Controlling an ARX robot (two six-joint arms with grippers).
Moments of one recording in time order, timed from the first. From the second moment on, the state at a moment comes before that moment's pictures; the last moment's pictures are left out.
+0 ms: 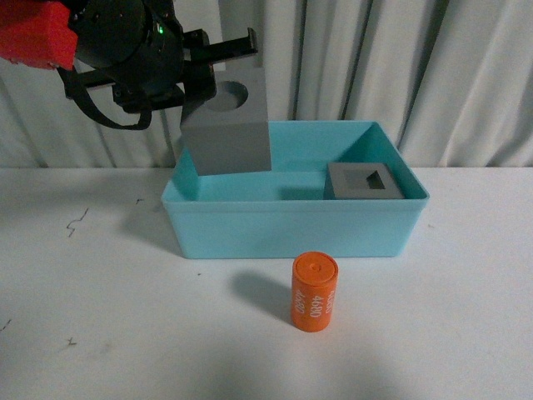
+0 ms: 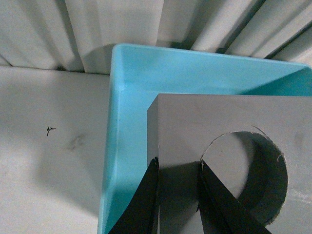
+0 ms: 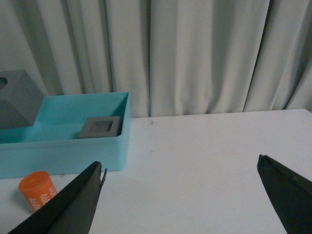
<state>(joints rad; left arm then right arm) -0.32 1.88 1.30 0.02 -0.17 -0.33 0.00 0.00 0.01 0.00 0.00 0.01</state>
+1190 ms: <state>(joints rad) -0.29 1.15 0.68 -0.13 -0.20 -0.74 0.00 0.00 0.01 0.00 0.00 0.01</state>
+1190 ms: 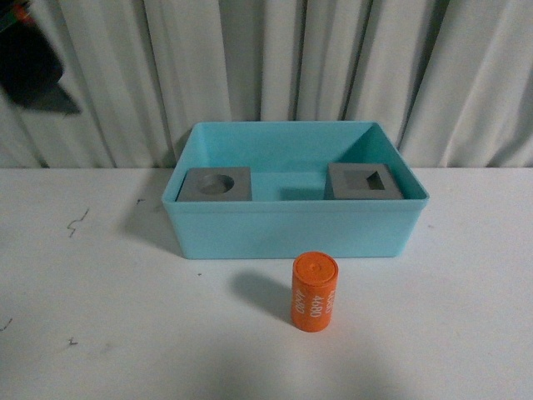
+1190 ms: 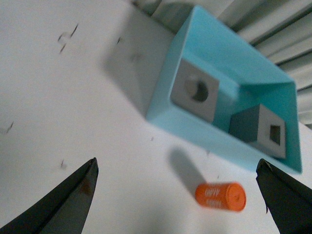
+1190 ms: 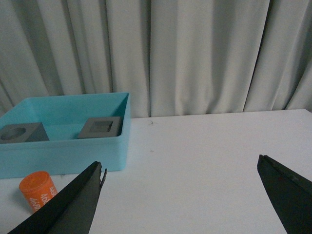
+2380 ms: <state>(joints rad) -0.16 0.32 0.02 0.32 -0.16 -0.02 -0.01 0.00 0.01 0.00 0.00 0.01</state>
